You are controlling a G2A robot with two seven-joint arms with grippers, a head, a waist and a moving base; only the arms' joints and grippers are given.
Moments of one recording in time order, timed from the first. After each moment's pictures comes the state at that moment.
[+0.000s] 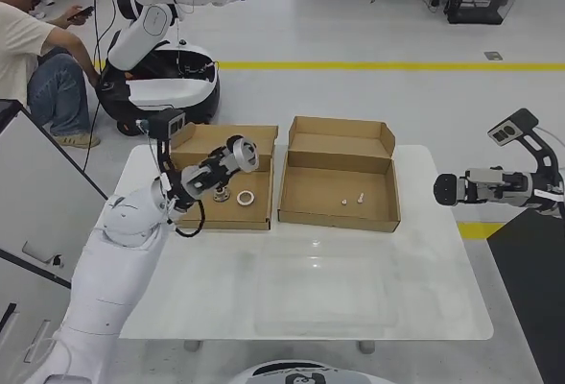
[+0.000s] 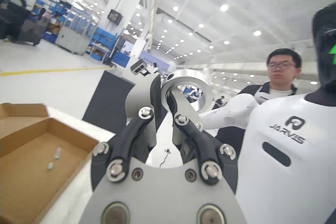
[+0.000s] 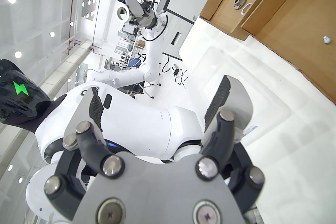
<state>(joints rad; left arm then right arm) 1.22 -1.14 -1.33 -1.65 -0.23 -0.74 -0.77 -1.30 -0.76 1.70 -1.55 0.69 -0.08 1.54</state>
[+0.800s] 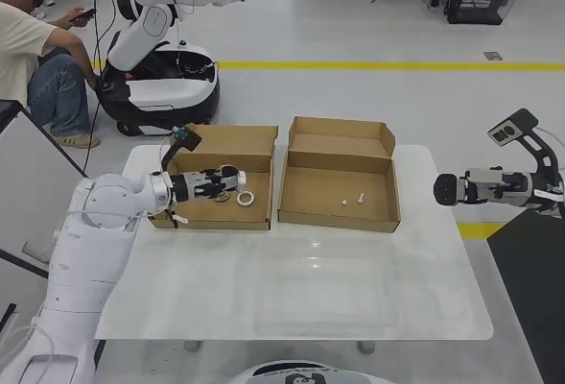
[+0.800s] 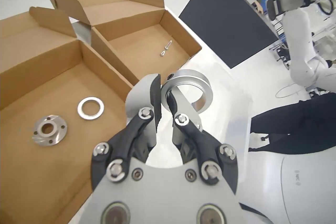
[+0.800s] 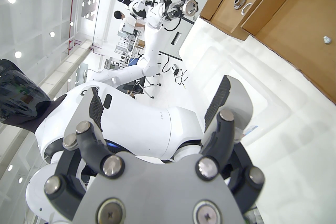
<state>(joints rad) 1.12 -1.08 -1.35 -1.48 0.22 -0.56 -1.06 -1.30 -0.76 1.70 -1.55 0.69 -0.08 1.54</state>
